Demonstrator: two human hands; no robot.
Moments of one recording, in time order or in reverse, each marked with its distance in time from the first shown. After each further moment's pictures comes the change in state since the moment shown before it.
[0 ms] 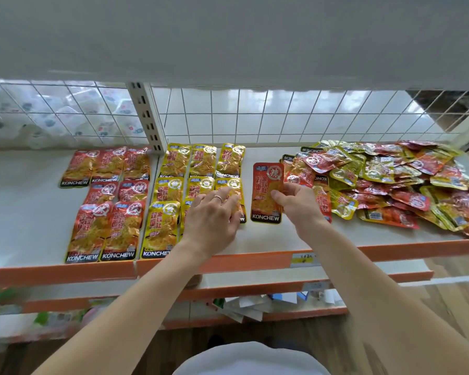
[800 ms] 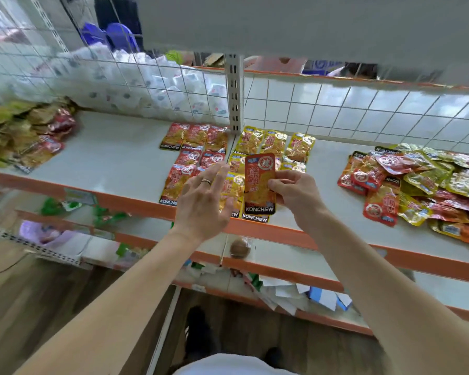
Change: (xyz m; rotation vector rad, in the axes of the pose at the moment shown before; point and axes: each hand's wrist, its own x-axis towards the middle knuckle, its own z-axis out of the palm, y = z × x) left_hand -0.105 -0.061 -0.088 0.045 0.065 -0.321; right_hand -0.061 -0.021 0.100 0.068 -0.317 -0.038
